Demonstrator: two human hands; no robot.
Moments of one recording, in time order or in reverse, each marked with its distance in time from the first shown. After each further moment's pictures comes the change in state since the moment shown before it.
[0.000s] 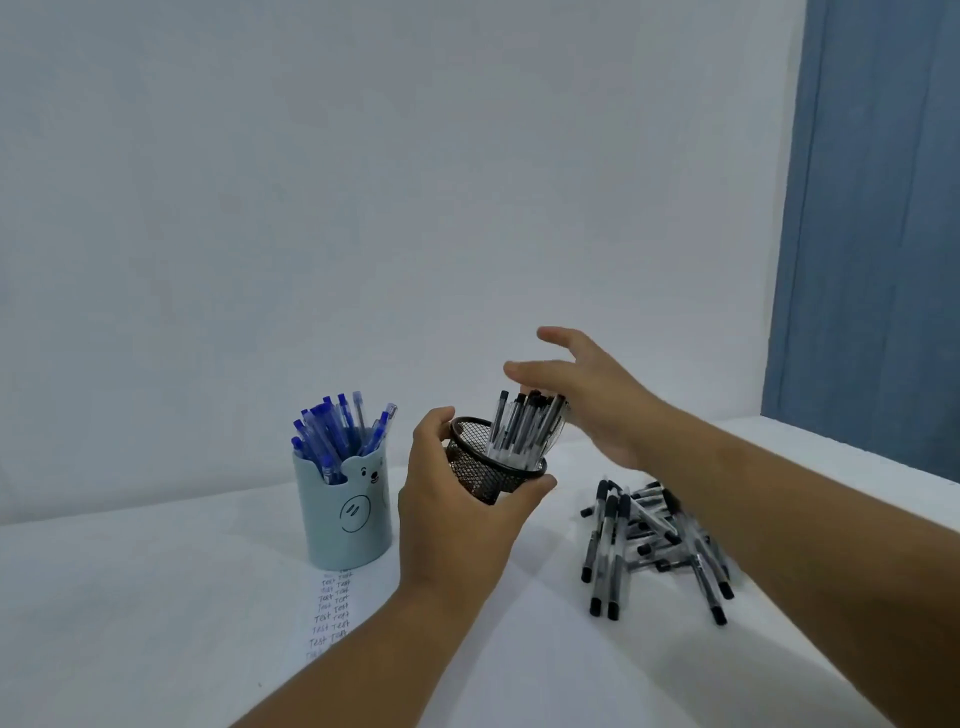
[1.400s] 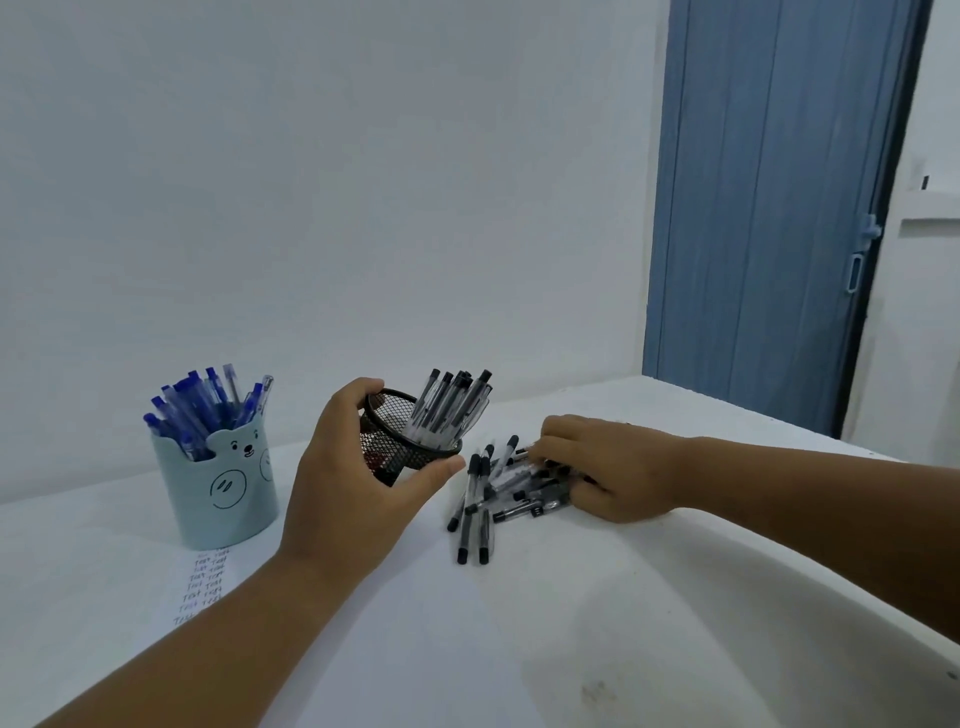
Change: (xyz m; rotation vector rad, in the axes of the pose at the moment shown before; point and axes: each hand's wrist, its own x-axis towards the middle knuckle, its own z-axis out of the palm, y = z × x) left_hand -0.012 0.013 0.000 0.091 -0.167 0.182; right_hand -0.078 0.083 -0.127 -1.351 -0.415 -0.420
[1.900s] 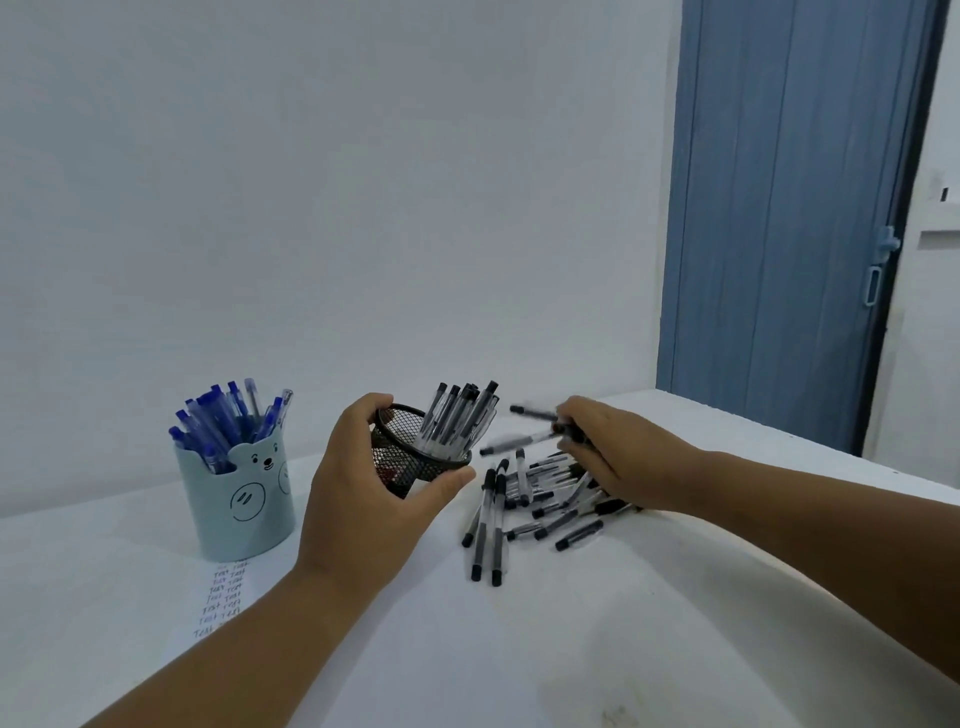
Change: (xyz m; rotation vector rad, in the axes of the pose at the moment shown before) left_hand 0.001 -0.003 0.001 -0.022 0.014 -0.043; right_hand 0.008 -0.006 -0.009 0.218 0.330 0.155
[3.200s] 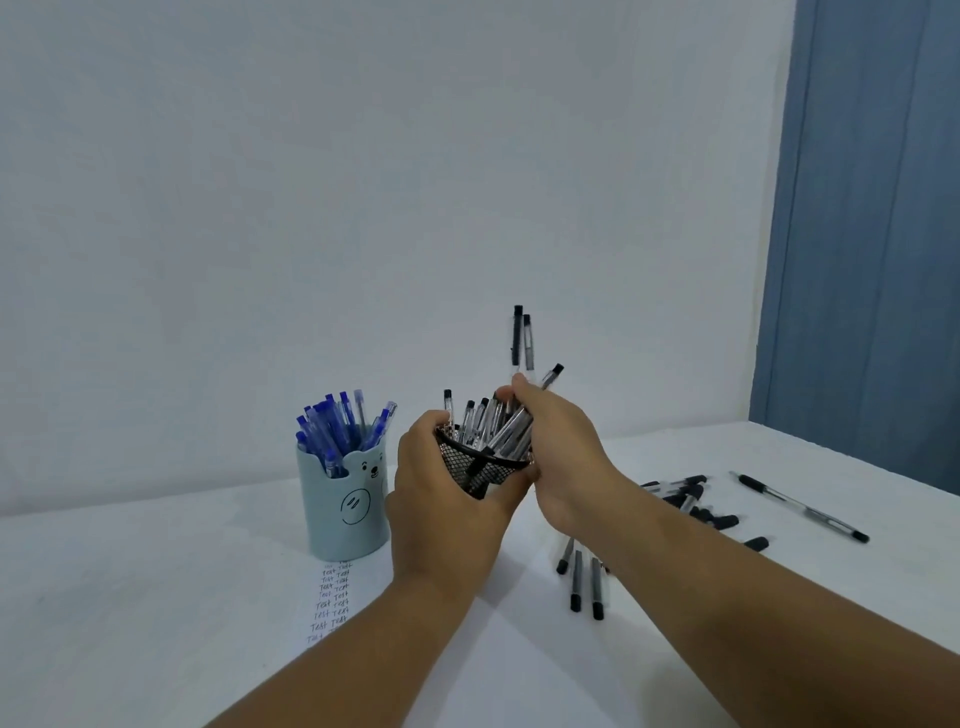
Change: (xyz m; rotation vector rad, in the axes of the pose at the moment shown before) left_hand 0.007 -0.013 -0.001 0.037 0.190 -0.162; right_hand 0.102 -0.151 0.036 1.395 0.300 0.684
